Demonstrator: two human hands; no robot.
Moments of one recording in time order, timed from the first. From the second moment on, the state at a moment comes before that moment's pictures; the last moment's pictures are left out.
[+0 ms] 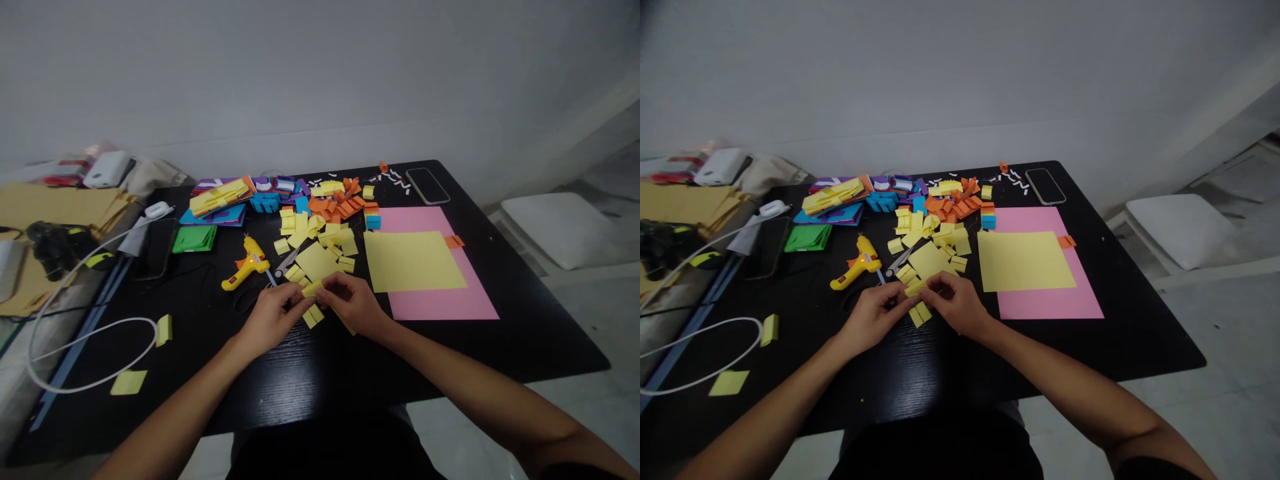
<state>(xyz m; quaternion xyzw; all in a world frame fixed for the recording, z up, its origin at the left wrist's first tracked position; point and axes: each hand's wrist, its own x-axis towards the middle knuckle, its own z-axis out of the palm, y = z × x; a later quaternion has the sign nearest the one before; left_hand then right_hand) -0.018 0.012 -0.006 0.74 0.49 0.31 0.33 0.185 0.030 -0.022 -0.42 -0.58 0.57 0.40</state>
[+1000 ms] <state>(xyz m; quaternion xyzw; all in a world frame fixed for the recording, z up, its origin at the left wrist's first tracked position) -0.017 0.012 -0.007 0.74 0.50 0.32 0.33 0.183 0.030 -0.024 -0.41 -0.55 0.60 0.41</state>
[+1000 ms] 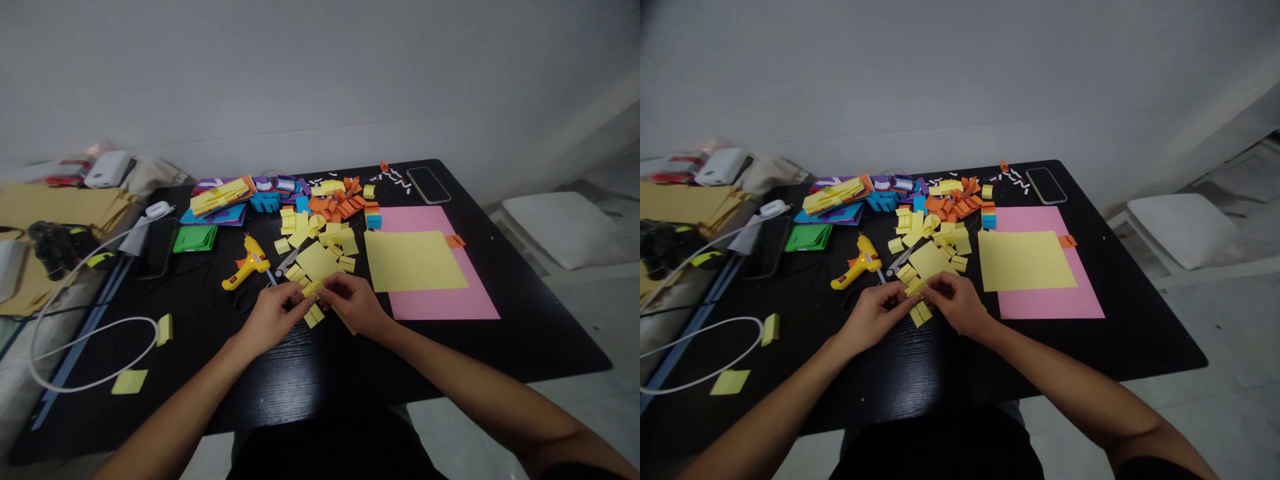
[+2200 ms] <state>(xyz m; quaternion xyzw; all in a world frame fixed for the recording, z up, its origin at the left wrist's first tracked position) -0.012 0.008 -0.005 0.75 0.48 0.34 0.32 0.184 0.028 -0.024 -0.43 -0.58 0.55 0.42</state>
